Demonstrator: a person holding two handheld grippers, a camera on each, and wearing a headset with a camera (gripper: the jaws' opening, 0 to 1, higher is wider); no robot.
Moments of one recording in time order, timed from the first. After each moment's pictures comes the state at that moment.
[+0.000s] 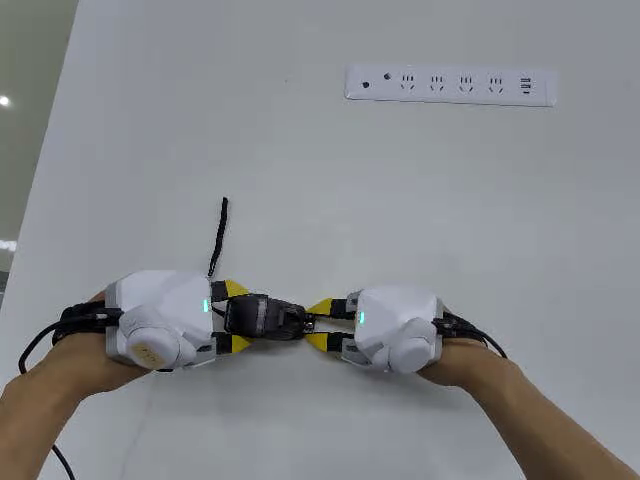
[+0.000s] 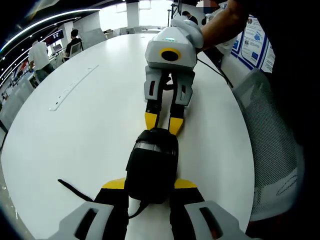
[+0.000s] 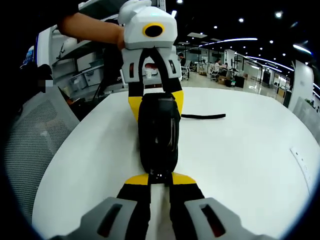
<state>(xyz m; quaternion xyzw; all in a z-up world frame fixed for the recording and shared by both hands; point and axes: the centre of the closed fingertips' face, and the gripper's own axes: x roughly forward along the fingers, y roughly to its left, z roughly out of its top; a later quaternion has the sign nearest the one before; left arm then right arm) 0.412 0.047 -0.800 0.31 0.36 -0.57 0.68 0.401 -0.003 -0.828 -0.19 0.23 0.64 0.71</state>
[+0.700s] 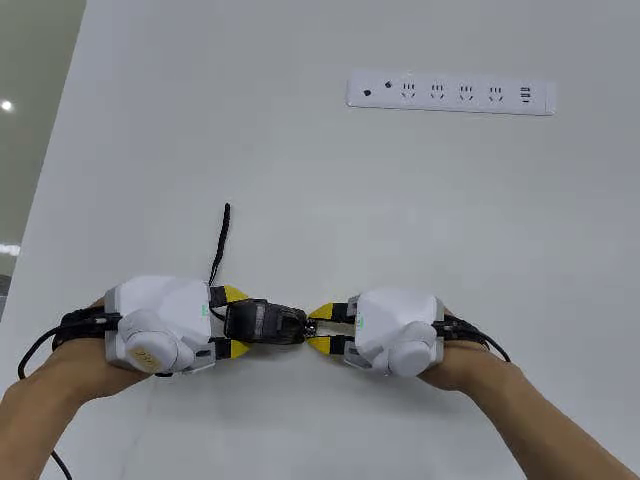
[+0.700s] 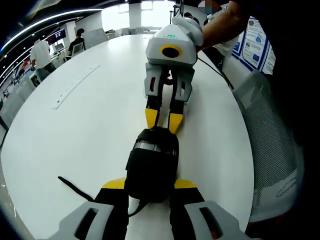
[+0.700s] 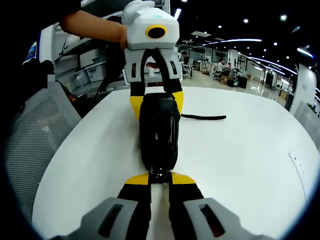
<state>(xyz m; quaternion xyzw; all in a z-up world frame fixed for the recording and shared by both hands) 0.411 0.050 -0.799 0.30 0.36 -0.56 0.68 0.402 -0.008 -0.824 -0.21 0.23 0.65 0.69</state>
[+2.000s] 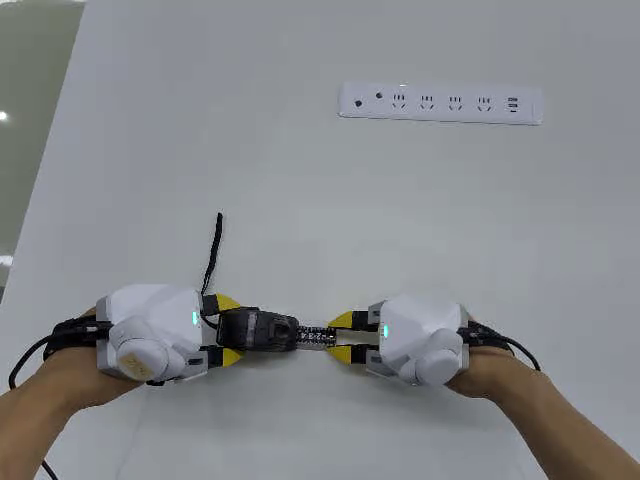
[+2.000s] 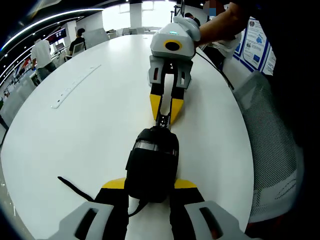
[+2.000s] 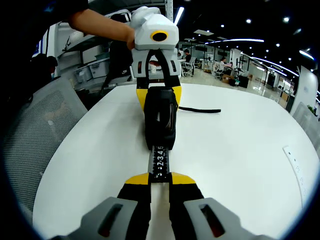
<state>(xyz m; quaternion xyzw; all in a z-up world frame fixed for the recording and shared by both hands) 0.411 0.050 -0.800 0.30 0.36 -0.56 0.68 0.399 -0.043 -0.821 -0.22 0.23 0.65 0.69</state>
